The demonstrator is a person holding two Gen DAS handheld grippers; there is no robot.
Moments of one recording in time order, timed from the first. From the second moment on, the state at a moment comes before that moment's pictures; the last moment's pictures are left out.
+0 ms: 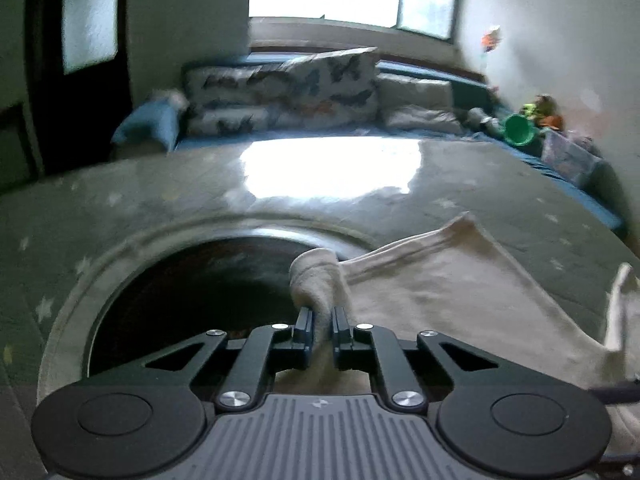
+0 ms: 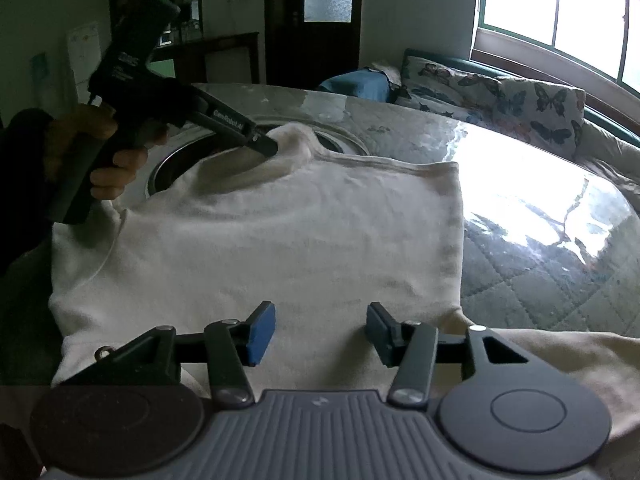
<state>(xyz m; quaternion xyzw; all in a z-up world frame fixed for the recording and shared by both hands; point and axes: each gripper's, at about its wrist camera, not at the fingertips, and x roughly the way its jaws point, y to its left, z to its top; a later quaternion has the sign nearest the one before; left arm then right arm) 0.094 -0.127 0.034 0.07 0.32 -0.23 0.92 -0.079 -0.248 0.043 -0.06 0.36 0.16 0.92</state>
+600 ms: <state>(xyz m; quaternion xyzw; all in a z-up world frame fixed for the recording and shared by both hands) 0.058 -0.133 0.045 0.09 0.30 -0.29 0.90 -0.080 -0.244 0.041 -0.06 0.36 0.16 0.92</state>
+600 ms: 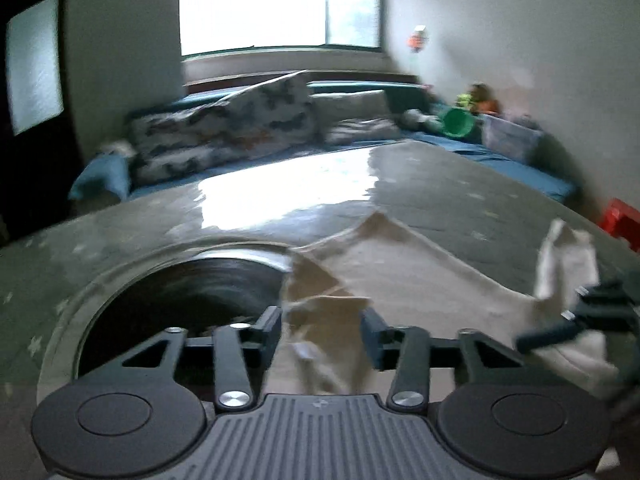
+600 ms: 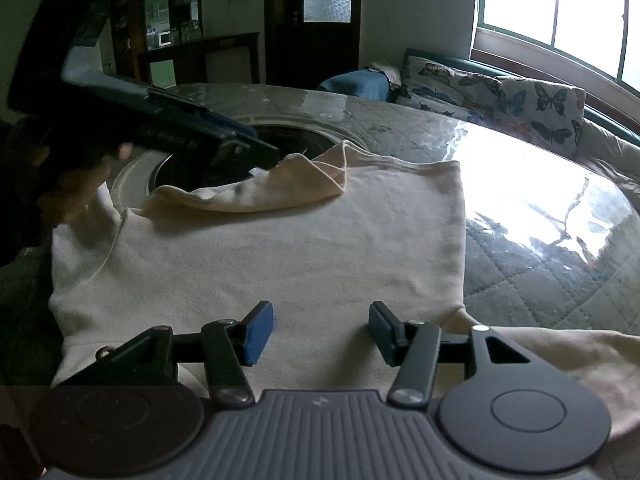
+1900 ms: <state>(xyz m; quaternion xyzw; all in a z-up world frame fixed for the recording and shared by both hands) 0.092 -0.124 0.031 0.09 0.34 -0.29 0.89 -0.082 -0.241 0.040 -0.06 0.36 0.16 0.92</state>
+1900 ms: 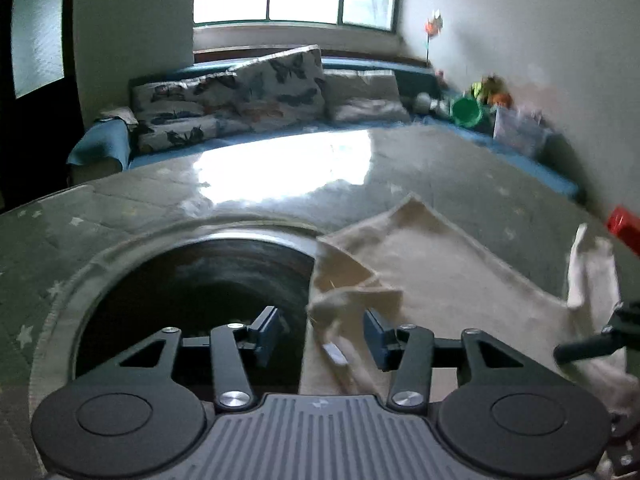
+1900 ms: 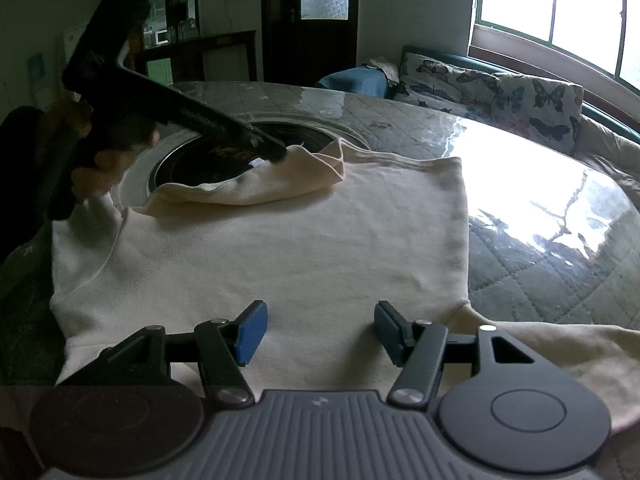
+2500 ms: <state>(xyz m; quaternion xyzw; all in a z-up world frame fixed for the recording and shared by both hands) 0.121 -0.093 0.047 0.10 0.27 -0.19 0.94 -0.082 -0.240 0.041 -0.06 0.37 0.15 0.92</state>
